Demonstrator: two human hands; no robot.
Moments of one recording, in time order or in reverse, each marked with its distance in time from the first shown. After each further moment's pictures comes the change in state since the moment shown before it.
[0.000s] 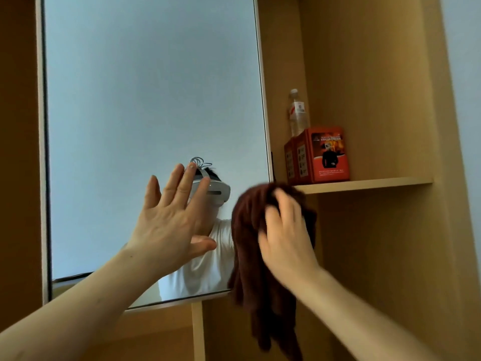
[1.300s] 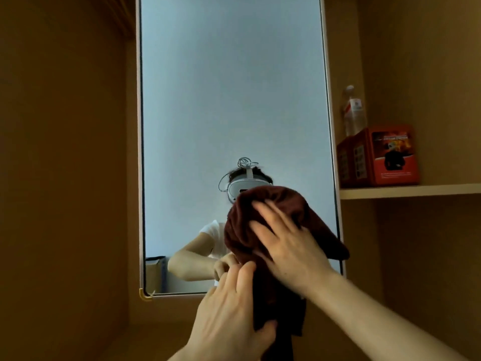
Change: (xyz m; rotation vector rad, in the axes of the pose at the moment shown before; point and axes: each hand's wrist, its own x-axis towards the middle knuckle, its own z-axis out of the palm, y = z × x) left_hand -0.104 0.039 -0.027 -0.589 -0.227 -0.232; right_hand 0.013 -0.071 0.022 0.011 -0.125 -0.445
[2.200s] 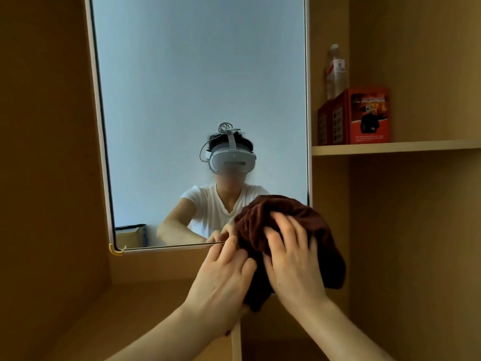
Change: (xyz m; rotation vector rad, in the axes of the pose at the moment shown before) left_hand -0.013 0.005 0.049 0.351 -0.085 0.388; right_hand -0.106 -0.025 0.019 -0.014 0.017 0.388
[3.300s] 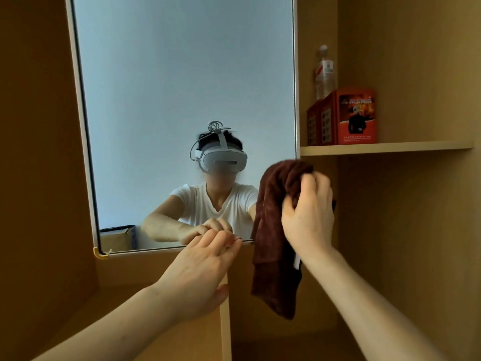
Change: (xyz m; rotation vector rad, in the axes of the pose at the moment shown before) left_hand 0.003 -0.031 -0.014 0.008 -0.043 0.063; right_hand 0.065 0.031 -0.029 0.209 0.231 0.368
